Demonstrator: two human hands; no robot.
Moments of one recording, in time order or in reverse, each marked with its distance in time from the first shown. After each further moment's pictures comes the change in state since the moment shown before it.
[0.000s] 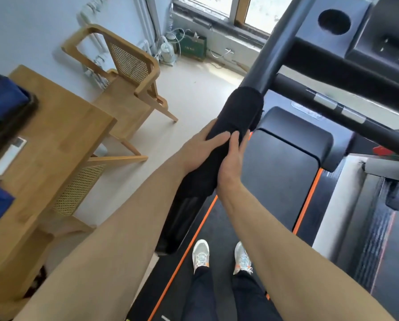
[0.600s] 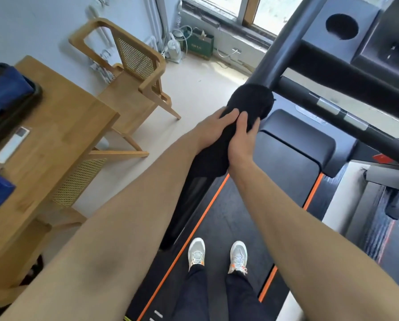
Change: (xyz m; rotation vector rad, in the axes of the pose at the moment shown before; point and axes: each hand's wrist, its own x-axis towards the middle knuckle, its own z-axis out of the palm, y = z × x) left_hand 0.039 0.021 0.001 0.026 0.013 -0.063; right_hand 0.039 -0.028 0.001 -0.187 0.010 -0.039
